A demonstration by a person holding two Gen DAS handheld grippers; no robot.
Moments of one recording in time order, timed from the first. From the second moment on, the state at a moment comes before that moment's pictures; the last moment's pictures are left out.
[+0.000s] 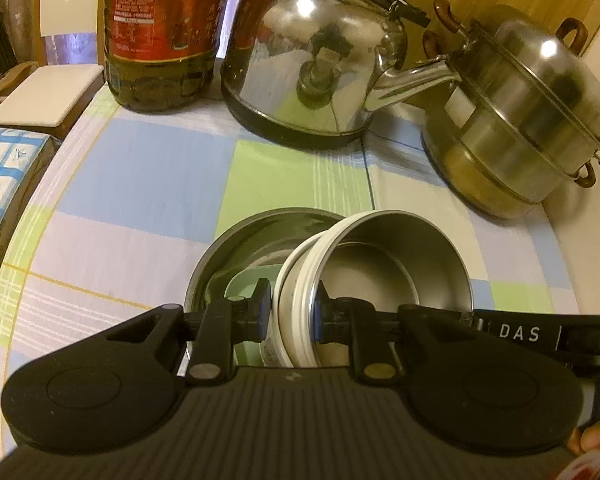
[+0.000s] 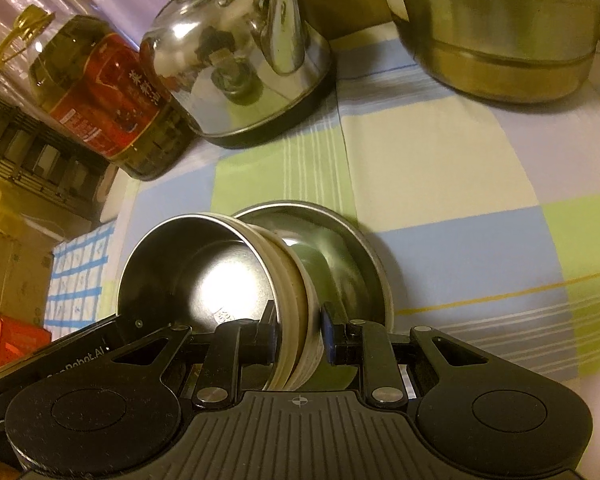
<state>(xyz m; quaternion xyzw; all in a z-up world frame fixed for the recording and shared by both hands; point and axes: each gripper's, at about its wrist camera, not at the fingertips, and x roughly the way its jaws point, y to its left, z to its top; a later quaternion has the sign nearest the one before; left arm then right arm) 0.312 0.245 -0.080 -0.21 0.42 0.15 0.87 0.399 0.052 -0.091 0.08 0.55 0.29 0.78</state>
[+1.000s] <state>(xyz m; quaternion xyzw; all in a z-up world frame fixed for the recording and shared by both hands) 0.317 0.252 -0.098 -0.21 0.43 0.15 0.86 0.399 0.063 -0.112 0.08 0.55 0.29 0.78</state>
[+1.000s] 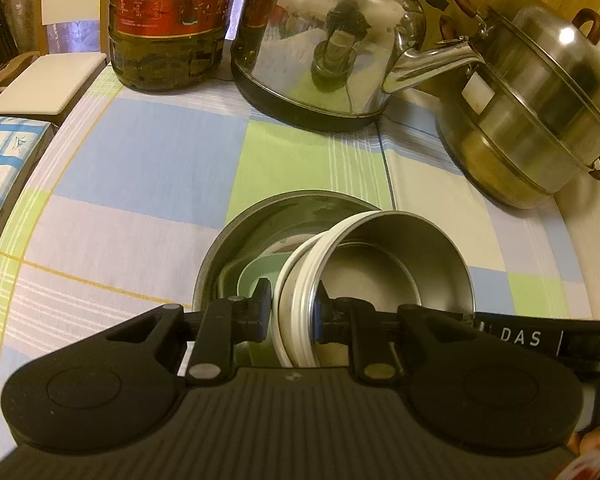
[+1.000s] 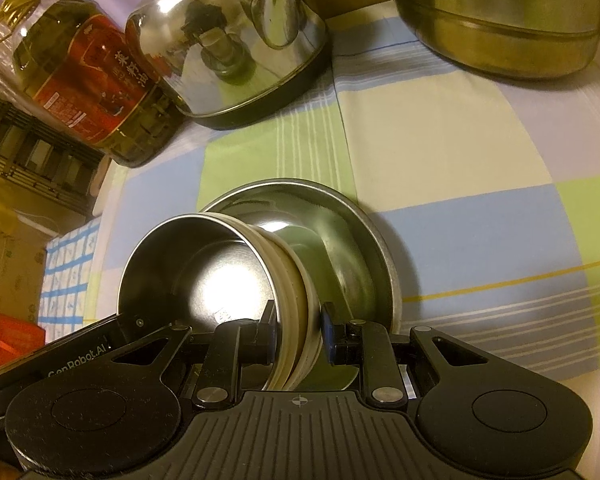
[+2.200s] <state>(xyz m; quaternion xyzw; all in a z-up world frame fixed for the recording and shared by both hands) 0.302 0.243 -0.083 -0.17 0.40 0.14 0.89 0.388 0.048 -0.102 0.07 0.50 0.33 0.80</state>
